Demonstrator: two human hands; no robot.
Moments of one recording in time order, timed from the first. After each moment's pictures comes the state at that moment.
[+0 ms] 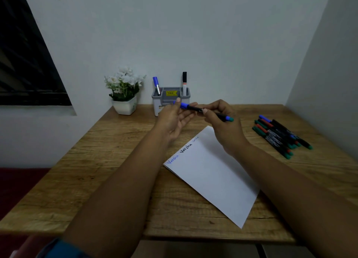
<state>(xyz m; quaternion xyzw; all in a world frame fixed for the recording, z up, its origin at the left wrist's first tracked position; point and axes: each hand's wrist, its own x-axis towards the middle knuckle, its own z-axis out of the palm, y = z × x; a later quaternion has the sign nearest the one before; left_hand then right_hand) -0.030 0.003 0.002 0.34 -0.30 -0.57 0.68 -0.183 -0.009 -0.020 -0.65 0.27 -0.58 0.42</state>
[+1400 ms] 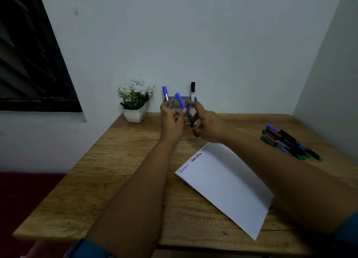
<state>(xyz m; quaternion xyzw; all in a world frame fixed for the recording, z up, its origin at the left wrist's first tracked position) -0.002 -0.015 -0.017 0.49 -0.50 -0.22 0.68 -0.136 -0.046 0.008 -0.89 0.36 -0.25 0.12</state>
